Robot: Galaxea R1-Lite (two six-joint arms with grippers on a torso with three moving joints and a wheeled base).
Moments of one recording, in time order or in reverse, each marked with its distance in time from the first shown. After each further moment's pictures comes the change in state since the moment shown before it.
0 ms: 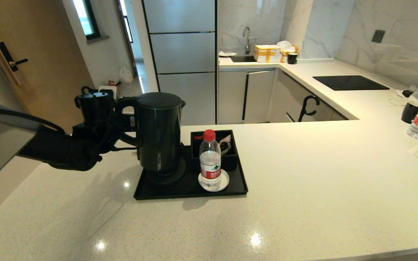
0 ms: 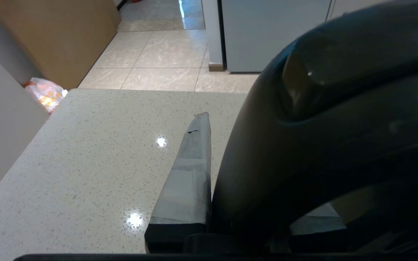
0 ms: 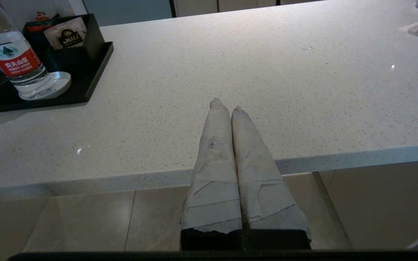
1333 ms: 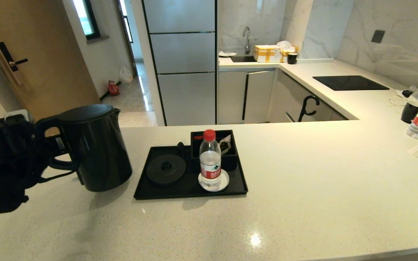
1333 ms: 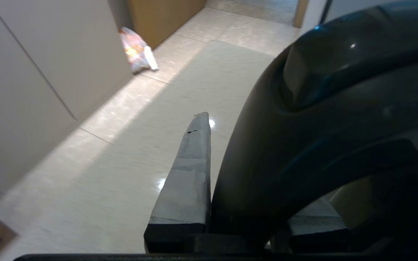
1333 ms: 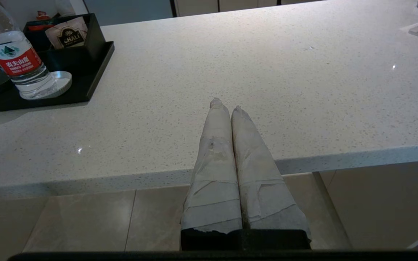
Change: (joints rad) left arm 0.368 -0.163 0.461 -0.280 -0.048 -0.100; right arm 0.001 0.000 0.000 0.000 0.000 0.000
